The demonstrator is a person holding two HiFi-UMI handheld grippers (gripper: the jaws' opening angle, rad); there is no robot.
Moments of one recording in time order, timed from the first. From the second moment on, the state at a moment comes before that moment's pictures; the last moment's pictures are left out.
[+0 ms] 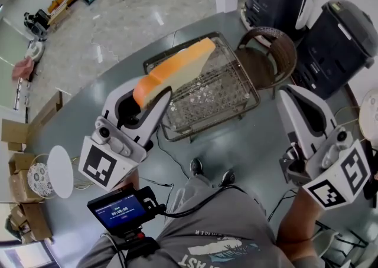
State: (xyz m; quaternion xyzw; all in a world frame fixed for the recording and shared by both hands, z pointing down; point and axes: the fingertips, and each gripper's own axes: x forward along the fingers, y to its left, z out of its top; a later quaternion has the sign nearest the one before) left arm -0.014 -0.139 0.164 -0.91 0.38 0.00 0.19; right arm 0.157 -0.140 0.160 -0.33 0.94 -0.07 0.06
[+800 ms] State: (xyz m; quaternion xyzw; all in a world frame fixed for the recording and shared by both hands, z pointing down) left arm -0.094 -0.209 0.159 -0.93 0.33 0.03 0.19; right arm 0.072 -0.188 0.152 -0.37 0.92 -0.06 0.05
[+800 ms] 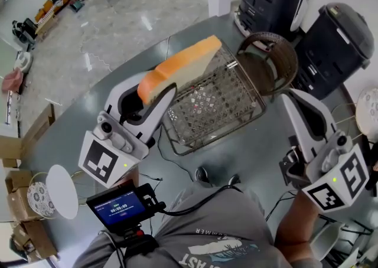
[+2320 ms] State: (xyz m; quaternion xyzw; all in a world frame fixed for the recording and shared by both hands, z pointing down) left arm -0.013 -0.315 0.183 -0.91 0.38 -0.01 0.17; right arm 0.154 -0.306 0.168 -0.32 0.94 -0.09 0.05
